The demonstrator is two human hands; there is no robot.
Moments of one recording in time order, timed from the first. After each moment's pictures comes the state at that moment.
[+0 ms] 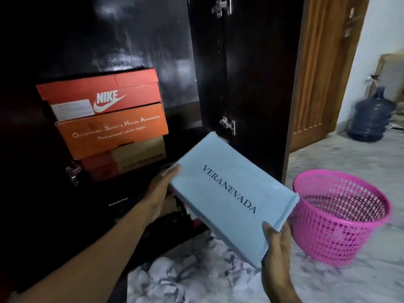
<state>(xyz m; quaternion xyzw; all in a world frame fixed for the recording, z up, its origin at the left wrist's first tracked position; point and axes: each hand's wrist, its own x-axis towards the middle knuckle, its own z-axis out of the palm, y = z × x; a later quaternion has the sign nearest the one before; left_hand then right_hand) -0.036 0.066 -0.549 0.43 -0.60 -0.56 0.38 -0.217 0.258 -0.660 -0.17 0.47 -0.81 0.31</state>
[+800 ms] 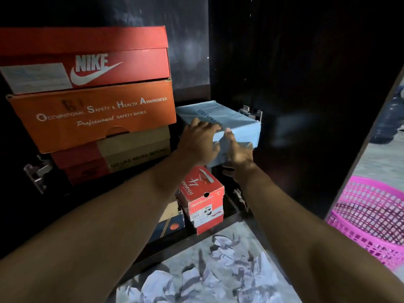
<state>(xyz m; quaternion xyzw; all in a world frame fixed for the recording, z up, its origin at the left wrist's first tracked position) -0.131 -0.118 -0.538 0.34 -0.90 0.11 0.24 -0.248 -0.056 -0.571 -0.19 0.64 -0.63 0.41</state>
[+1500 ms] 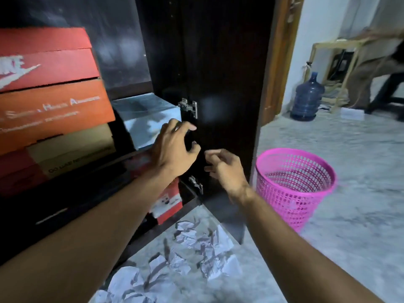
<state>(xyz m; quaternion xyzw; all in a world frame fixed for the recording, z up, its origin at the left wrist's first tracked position) -0.171 0.011 -0.543 0.31 -0.87 -0.02 0.39 -0.277 0.119 -0.589 -0.31 0.62 -0.67 0.27</state>
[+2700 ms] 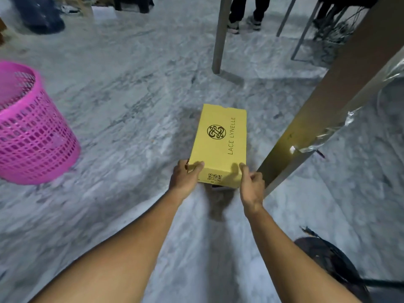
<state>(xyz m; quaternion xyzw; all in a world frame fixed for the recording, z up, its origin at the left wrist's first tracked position) -0.469 0.603 -0.906 0.15 -0.81 -0.54 -0.16 -0.439 0.787 -0.928 0.37 0.75 -0.55 -0.07</state>
